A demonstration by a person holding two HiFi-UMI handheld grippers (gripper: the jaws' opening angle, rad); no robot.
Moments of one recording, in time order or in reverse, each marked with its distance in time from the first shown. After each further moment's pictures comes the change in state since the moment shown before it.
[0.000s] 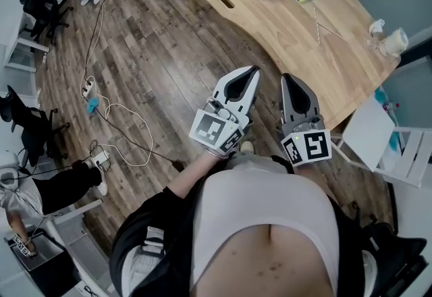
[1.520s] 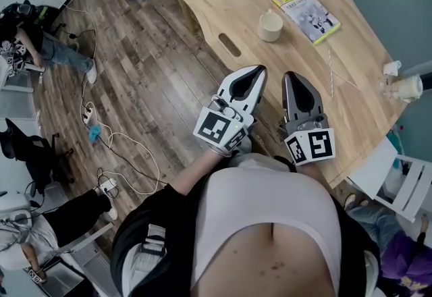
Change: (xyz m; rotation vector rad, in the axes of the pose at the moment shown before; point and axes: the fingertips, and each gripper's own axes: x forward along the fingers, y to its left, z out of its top) left arm 0.167 0.179 -0.005 -0.019 0.031 -0.059; right arm 0.221 -0.104 -0.016 0.010 0.006 -0.049
